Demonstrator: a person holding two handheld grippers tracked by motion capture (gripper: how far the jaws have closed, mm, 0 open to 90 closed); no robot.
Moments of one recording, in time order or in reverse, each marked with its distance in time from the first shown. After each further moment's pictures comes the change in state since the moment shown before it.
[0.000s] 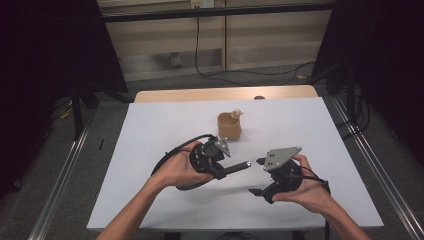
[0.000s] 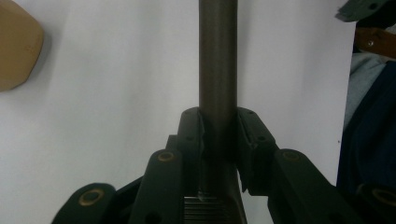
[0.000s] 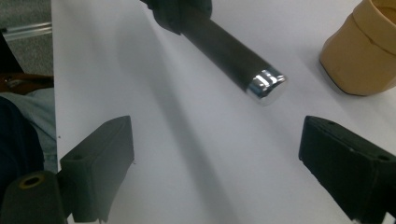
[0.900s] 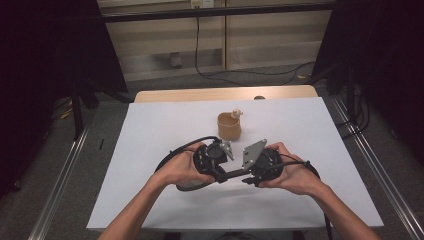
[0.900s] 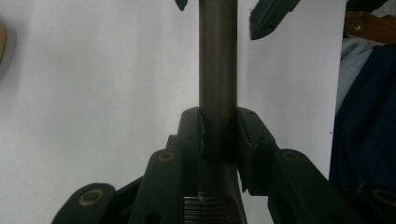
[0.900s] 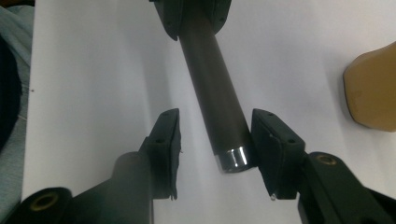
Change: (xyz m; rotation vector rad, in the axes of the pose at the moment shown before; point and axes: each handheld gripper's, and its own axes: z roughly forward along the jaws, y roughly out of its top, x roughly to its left) left arm 0.001 0.004 0.010 0.045 -0.049 0.029; right arm -0.009 0.043 0.027 0.258 0.068 -0.270
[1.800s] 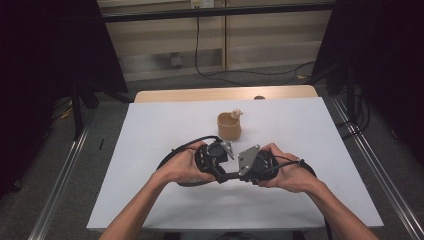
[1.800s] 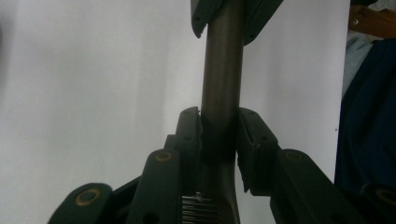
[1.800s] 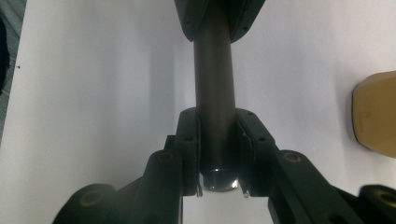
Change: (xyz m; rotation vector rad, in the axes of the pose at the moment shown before) left arm 0.009 -0.001 0.007 0.007 -0.033 0.000; right arm 0.000 0.003 0.013 0.022 0.014 -0.138
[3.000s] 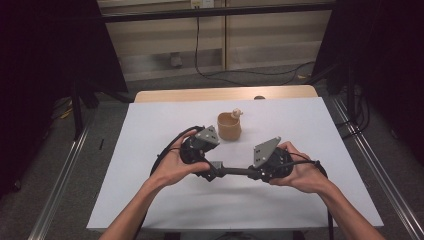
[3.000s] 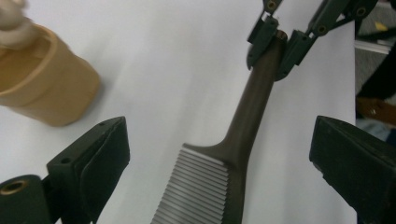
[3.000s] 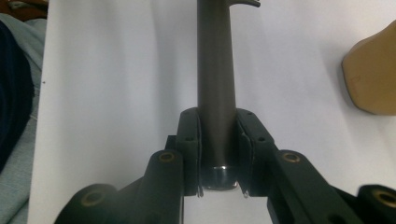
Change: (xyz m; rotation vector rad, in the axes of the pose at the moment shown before) left arm 0.001 -0.028 -0.038 -0.387 0.175 -0.092; right arm -0.001 -0.029 -0.022 -0.096 0.012 0.181
